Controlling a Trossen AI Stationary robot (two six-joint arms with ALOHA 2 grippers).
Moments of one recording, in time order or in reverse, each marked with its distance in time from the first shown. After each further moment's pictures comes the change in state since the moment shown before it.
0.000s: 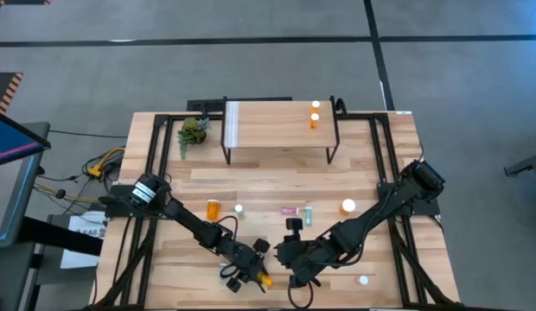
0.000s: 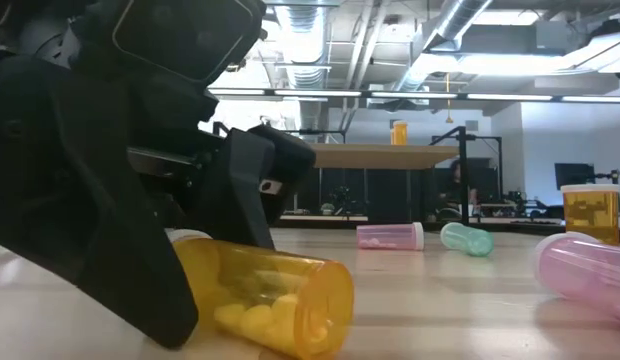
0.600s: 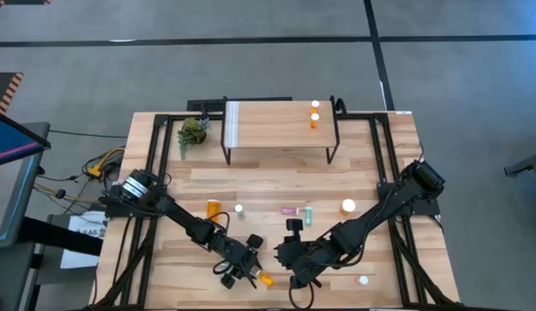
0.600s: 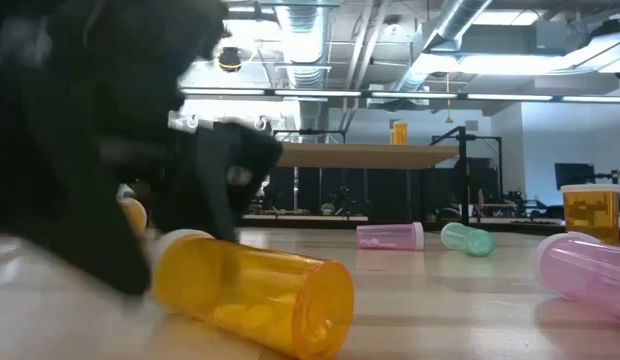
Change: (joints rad) left arm -0.014 -0.072 -0.100 0.055 -0.036 -0.011; right arm 0.005 0.000 0.000 0.006 0.004 -0.003
